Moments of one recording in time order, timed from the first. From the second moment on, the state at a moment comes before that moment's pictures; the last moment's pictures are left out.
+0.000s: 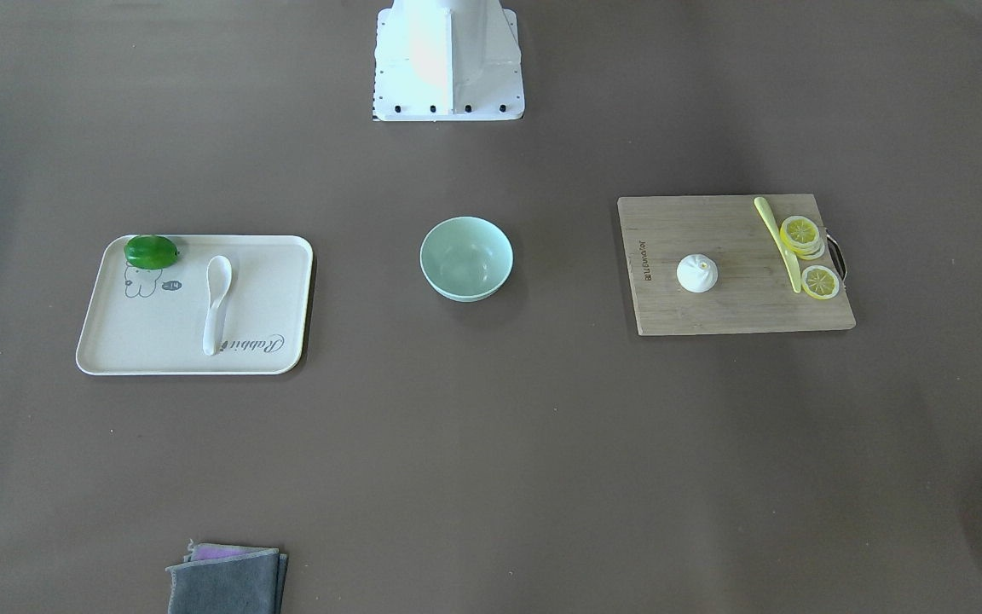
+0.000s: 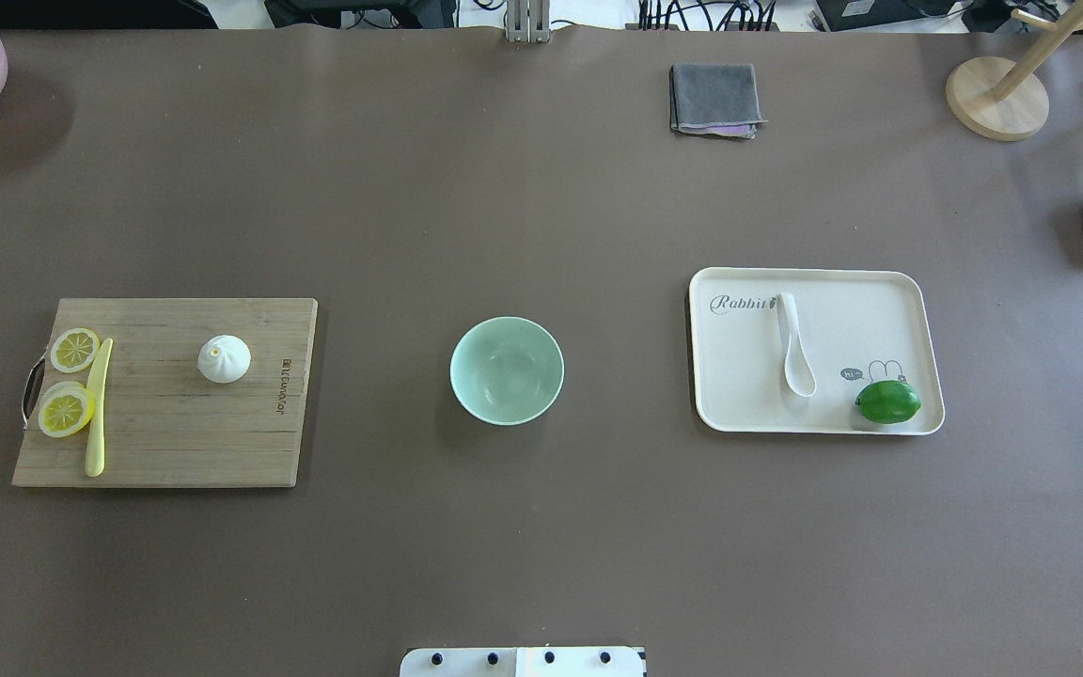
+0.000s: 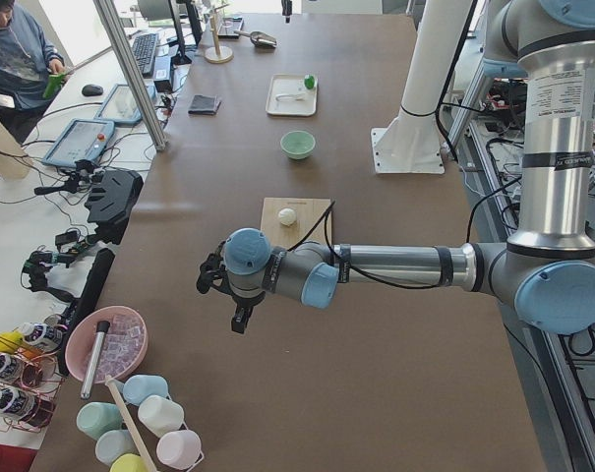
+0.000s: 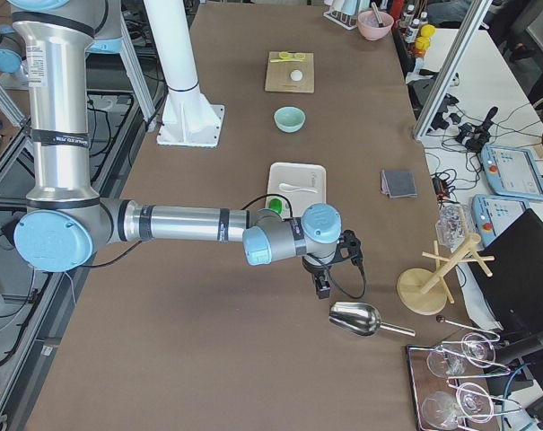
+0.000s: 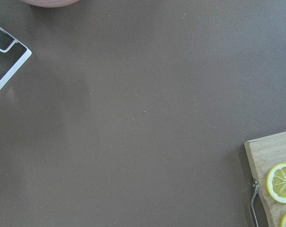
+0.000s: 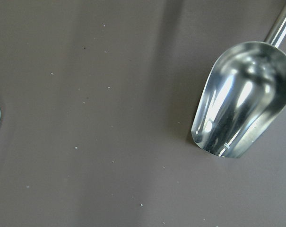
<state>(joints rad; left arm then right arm) -1.50 -1.53 -1.60 -1.88 -2.45 -0.04 1.43 -1.58 1.58 -1.29 2.38 0.01</state>
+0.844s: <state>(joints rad) -1.45 -1.53 -1.59 -1.93 -2.46 -0.05 1.02 -1.44 1.72 -1.27 2.25 0.64</state>
